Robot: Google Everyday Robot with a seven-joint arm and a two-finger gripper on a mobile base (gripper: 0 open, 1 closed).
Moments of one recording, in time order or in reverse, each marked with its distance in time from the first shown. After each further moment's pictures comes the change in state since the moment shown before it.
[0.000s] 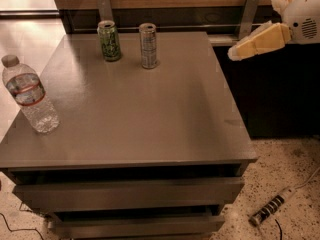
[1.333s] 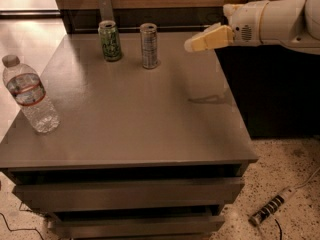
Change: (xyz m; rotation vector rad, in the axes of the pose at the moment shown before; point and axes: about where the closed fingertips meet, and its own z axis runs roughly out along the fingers) arm -0.027 -0.002 0.112 -0.087 -0.204 0.081
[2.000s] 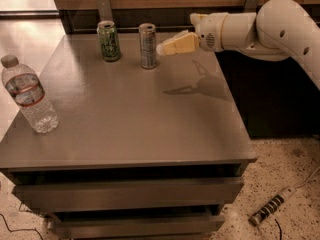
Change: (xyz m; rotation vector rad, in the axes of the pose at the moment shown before) arm 0.003 0.017 0.085 -0.104 -0.082 0.032
